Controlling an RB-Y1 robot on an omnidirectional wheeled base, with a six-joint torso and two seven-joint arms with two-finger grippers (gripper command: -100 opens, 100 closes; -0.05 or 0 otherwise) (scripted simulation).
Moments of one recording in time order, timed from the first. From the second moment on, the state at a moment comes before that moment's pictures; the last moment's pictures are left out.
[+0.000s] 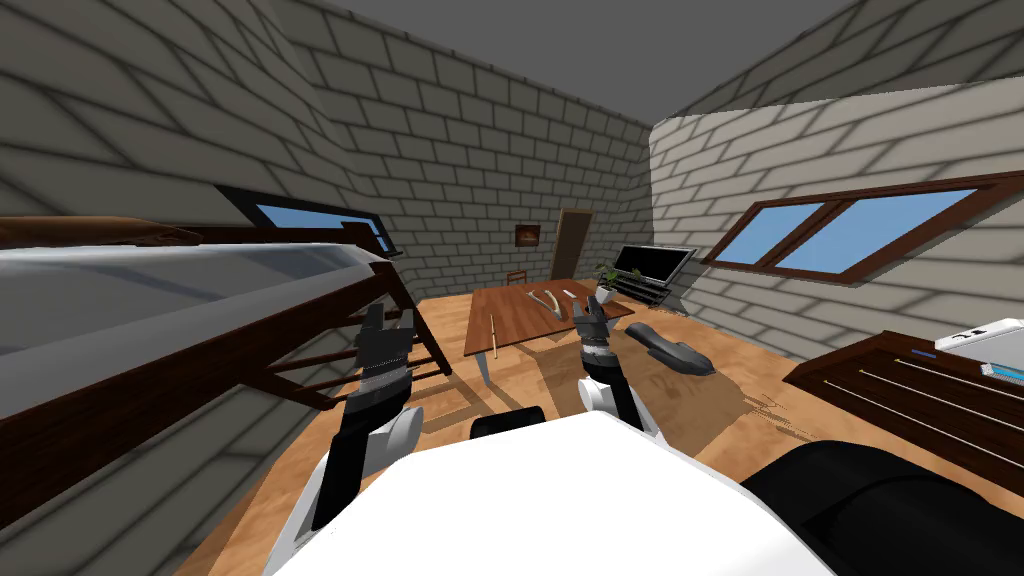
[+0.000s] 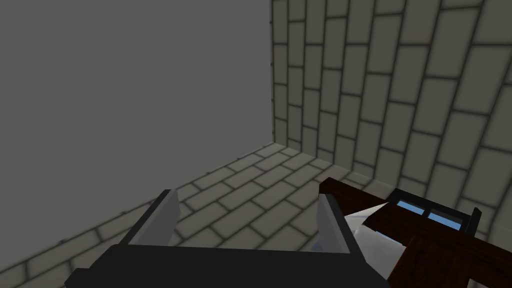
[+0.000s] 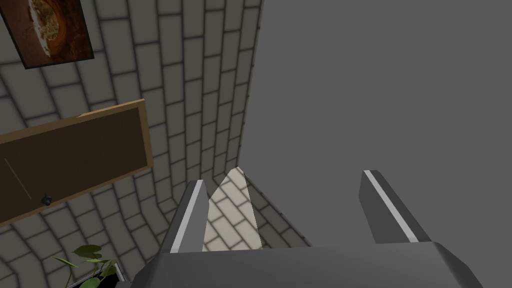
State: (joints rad) left arm 0.50 -0.01 0.03 -2.33 -0.04 -0.47 0.07; right arm 0.50 -0.03 -0.05 -2.22 0.01 -0.53 -0.05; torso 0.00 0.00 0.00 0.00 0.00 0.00
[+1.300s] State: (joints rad) left arm 0.44 0.17 0.04 -2.21 0.06 -0.20 -0.01; right arm 0.50 -0.03 -0.05 -2.22 0.01 -0.53 -0.05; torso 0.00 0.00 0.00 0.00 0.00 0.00
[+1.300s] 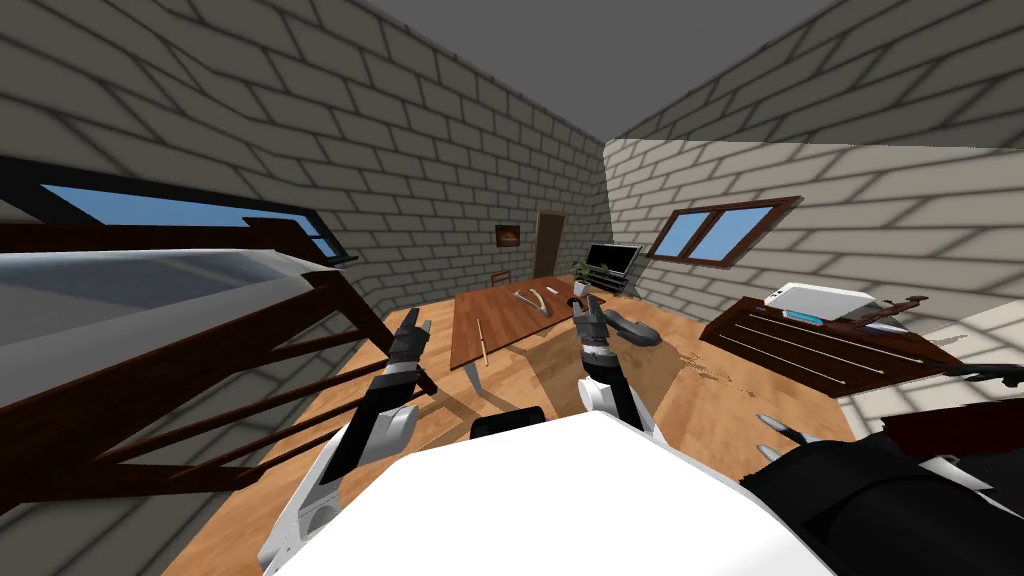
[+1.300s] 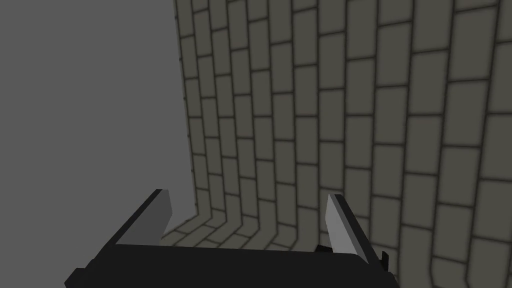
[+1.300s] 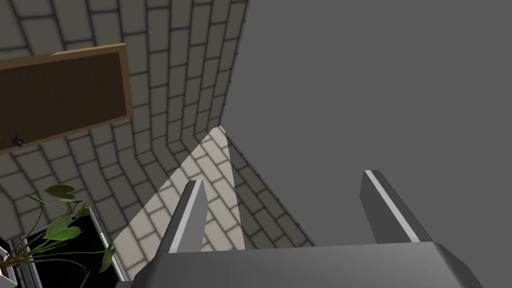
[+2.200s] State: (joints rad) left arm 0.39 0.21 0.04 -2.12 0.12 0.02 -0.08; right arm 0.50 -0.03 -0.05 -2.22 0.01 -0.53 -0.05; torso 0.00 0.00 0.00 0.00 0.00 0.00
